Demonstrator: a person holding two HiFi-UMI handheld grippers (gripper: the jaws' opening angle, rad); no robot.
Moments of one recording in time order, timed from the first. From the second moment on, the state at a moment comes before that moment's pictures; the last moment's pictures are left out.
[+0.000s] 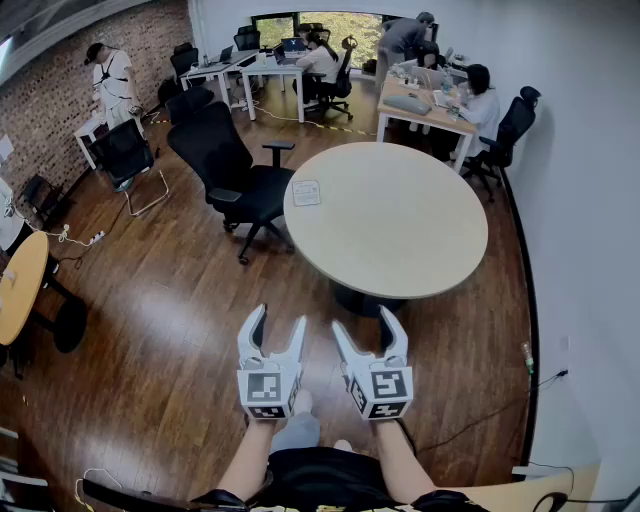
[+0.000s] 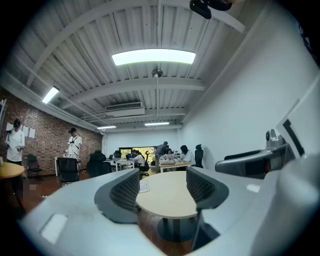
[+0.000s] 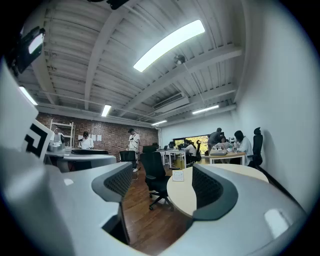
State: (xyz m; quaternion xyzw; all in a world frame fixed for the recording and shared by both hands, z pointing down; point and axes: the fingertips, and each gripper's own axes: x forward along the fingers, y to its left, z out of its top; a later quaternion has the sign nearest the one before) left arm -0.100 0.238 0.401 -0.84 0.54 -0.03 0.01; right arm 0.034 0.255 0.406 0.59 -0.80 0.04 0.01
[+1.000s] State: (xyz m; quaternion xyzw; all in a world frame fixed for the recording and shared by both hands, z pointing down) left arm -0.195 -0.034 0.415 -0.85 0.52 -0.01 -0.04; right arm -0.062 -0.013 0.416 0.58 -0.81 0.07 0.03
